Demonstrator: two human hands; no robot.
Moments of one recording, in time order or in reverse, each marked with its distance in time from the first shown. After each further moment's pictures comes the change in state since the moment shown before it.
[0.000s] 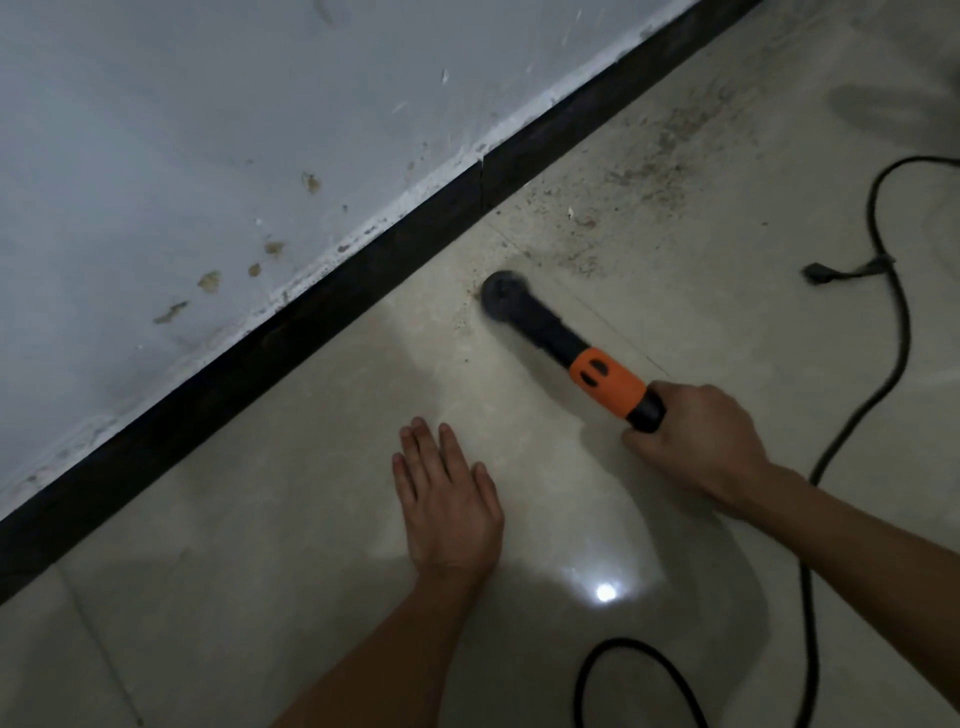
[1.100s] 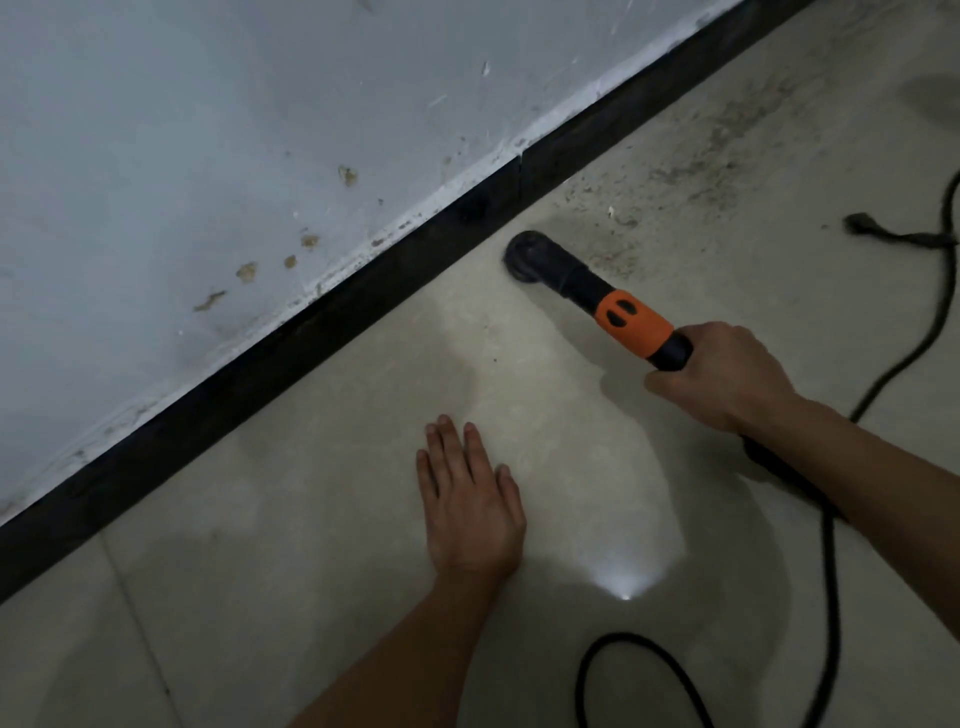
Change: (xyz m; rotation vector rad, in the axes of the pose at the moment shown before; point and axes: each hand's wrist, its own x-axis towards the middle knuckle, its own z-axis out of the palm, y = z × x) left_hand 0.000 0.002 -0.005 0.016 -0.037 -0.016; right_hand 0.063 -0.010 -0.016 0.086 -0.023 0.017
